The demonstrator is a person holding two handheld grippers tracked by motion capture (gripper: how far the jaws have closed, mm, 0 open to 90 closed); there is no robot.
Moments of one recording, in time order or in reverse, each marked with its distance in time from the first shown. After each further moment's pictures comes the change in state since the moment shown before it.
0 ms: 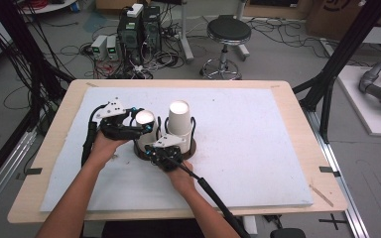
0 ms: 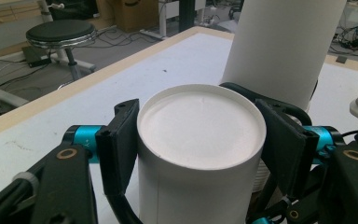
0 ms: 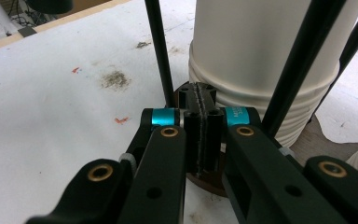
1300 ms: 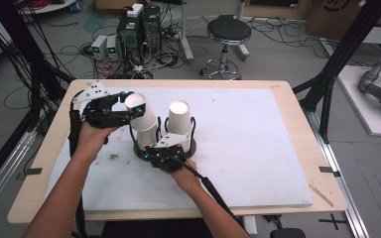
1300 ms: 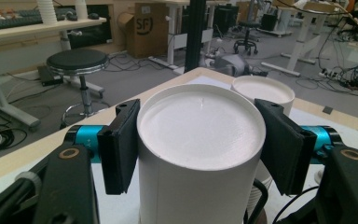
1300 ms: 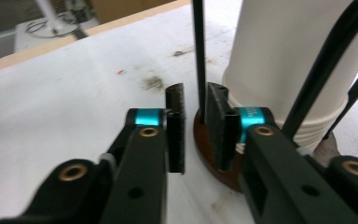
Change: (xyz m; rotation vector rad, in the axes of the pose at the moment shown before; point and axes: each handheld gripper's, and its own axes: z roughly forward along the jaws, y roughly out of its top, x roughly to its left) left arm -0.007 0.057 -0.040 -0.115 0.036 -0.058; right arm -0.002 0.011 -0.023 -0.011 0.142 -0.063
